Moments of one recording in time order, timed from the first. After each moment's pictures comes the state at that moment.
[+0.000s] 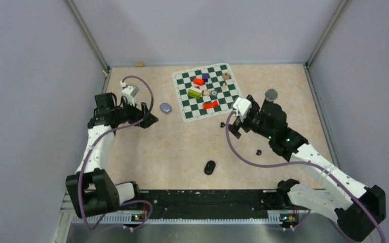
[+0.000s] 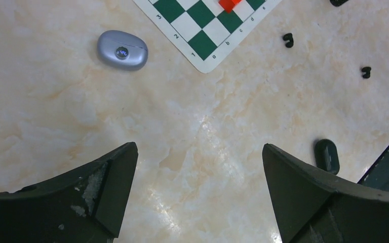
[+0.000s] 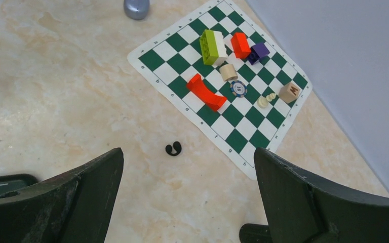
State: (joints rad) left arm 0.19 1.27 0.95 -0.44 0.82 0.17; right arm 0.61 0.97 0.78 -0.10 -0.18 -0.47
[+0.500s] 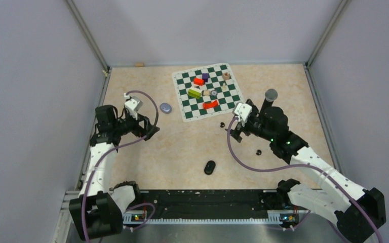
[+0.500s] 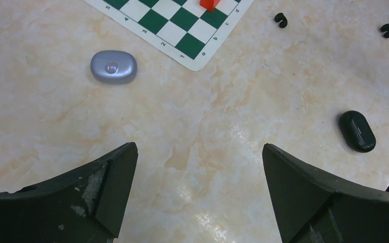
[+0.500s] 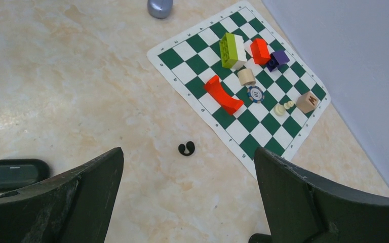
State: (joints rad) left arm 0.19 1.01 0.72 -0.35 0.88 0.37; right arm 0.55 0.92 0.68 -0.04 -0.32 -0.49
